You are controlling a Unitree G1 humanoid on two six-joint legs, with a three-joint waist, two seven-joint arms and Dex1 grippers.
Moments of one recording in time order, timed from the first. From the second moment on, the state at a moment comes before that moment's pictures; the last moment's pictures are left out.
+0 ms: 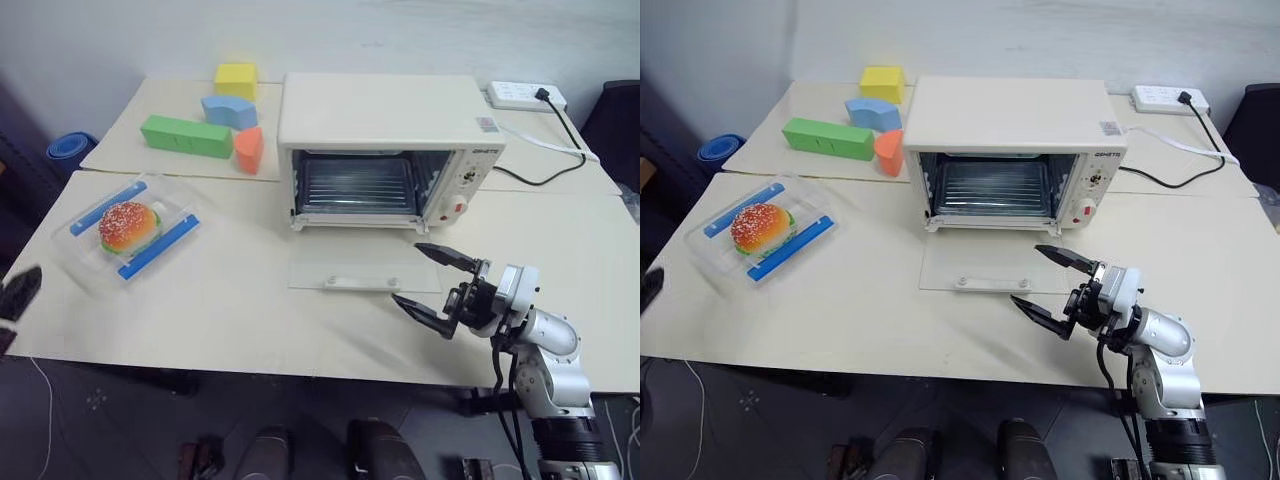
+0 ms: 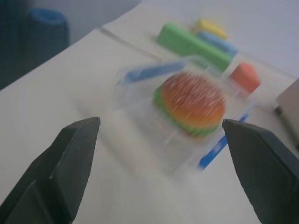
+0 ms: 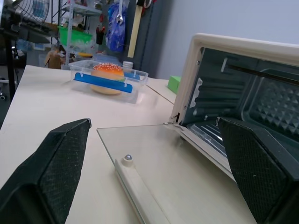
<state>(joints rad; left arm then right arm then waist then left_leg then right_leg) 0.11 0.78 1.00 -0.05 -1.07 0.85 -0.27 -0.16 -0.45 -0.12 -0.05 0.54 -0.22 1.14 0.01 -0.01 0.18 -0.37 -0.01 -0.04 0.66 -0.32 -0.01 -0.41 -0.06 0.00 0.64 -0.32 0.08</state>
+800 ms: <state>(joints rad) -0.40 0.98 0.69 0.58 -0.75 1.08 -0.16 -0.15 -0.44 -0.08 -0.16 0.55 -0.14 1.04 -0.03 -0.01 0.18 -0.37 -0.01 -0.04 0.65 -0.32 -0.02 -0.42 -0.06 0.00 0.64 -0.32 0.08</state>
